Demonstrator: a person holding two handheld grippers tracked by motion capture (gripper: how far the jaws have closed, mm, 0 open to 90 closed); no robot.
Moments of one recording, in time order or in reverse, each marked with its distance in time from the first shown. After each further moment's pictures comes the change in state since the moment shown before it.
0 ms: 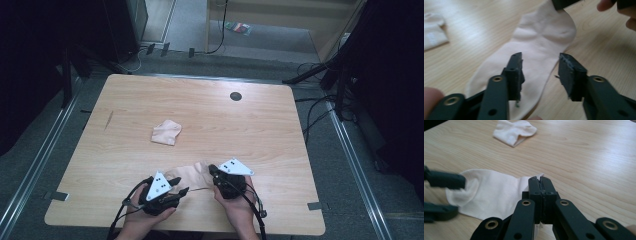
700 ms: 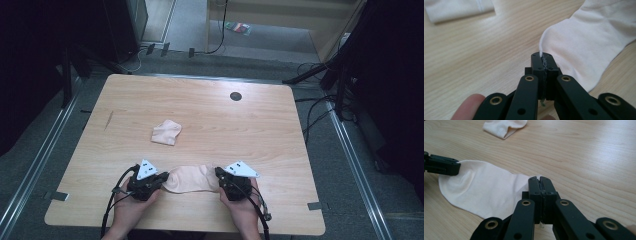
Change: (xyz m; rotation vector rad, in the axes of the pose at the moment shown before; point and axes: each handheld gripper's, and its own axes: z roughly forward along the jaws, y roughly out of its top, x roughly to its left) left arm 0.037 -0.002 0.004 0.154 0.129 -0.118; right arm -0.009 -0.009 -0.007 0.020 -0.029 0.027
